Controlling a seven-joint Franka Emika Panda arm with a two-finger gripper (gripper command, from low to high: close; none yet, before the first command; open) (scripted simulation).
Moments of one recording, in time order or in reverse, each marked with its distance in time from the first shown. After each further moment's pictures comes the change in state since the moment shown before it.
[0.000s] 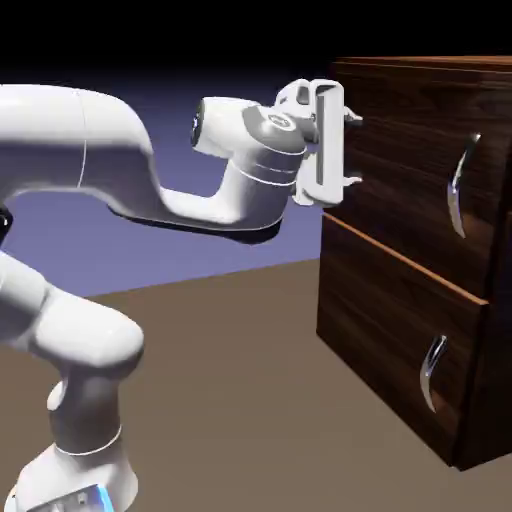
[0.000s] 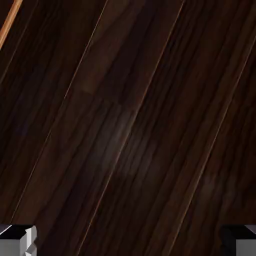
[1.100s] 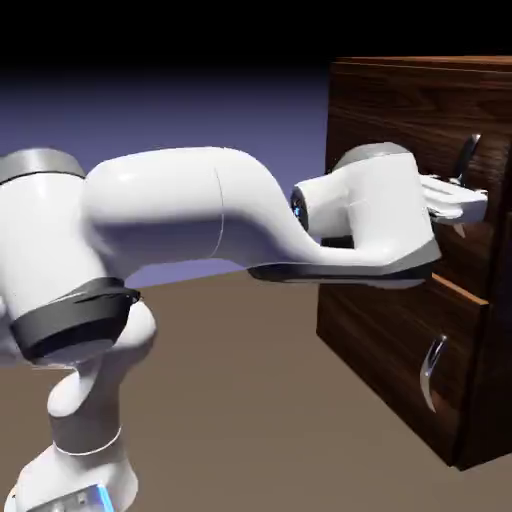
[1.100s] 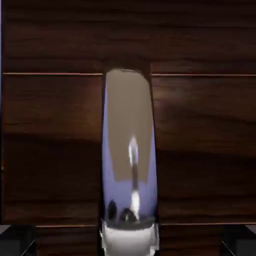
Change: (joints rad) arm 0.544 -0.072 -0.521 0.366 -1.018 -0.030 -0.352
